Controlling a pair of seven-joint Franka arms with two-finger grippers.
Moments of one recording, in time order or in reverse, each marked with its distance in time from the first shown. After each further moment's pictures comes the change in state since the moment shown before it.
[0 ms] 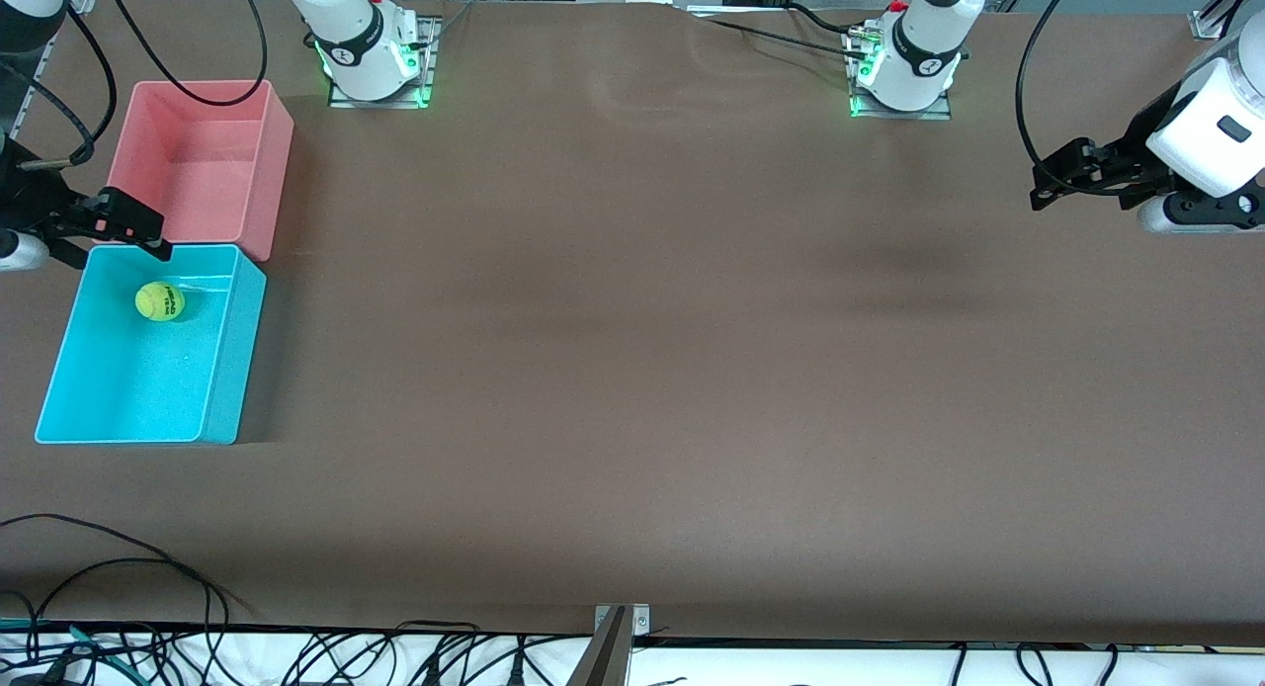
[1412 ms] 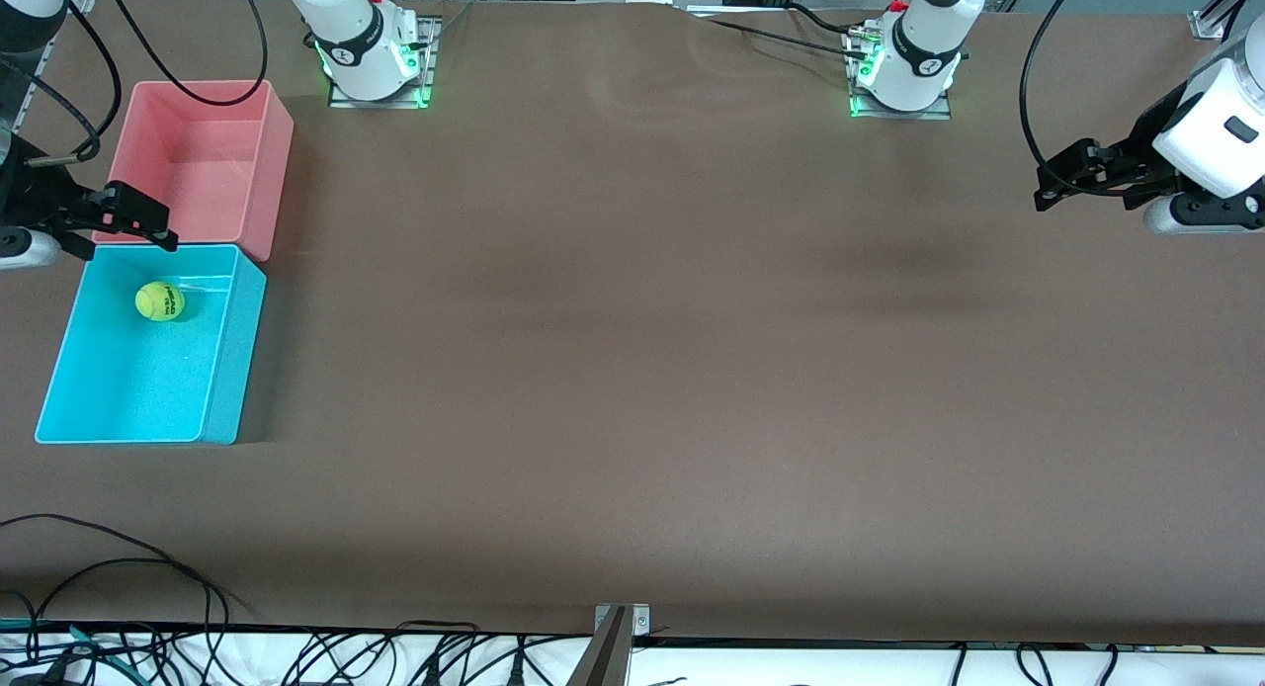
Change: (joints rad) left arm 0.001 0.000 0.007 0.001 0.000 0.000 0.000; right arm 0.000 0.000 0.000 0.000 -0.003 -0.047 -0.012
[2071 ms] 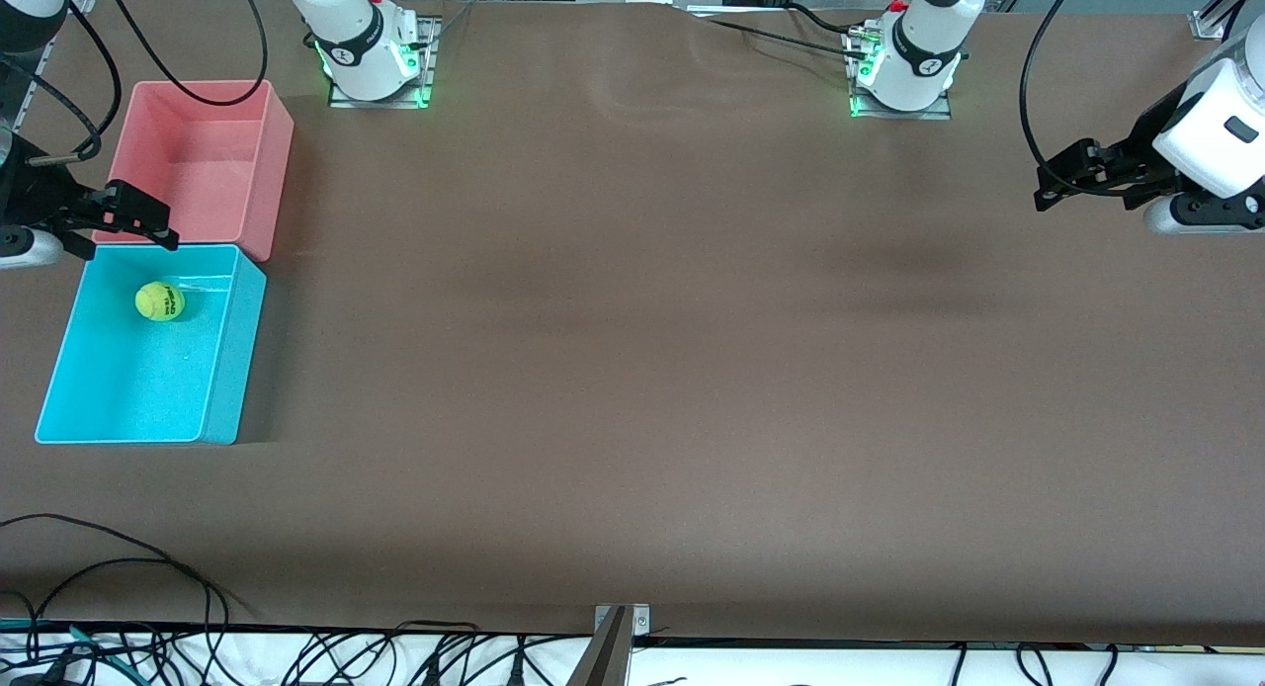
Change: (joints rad) left arm 0.000 0.000 0.000 0.000 0.000 0.000 0.000; right arm 0.000 0.000 0.000 0.000 0.000 -0.003 -0.006
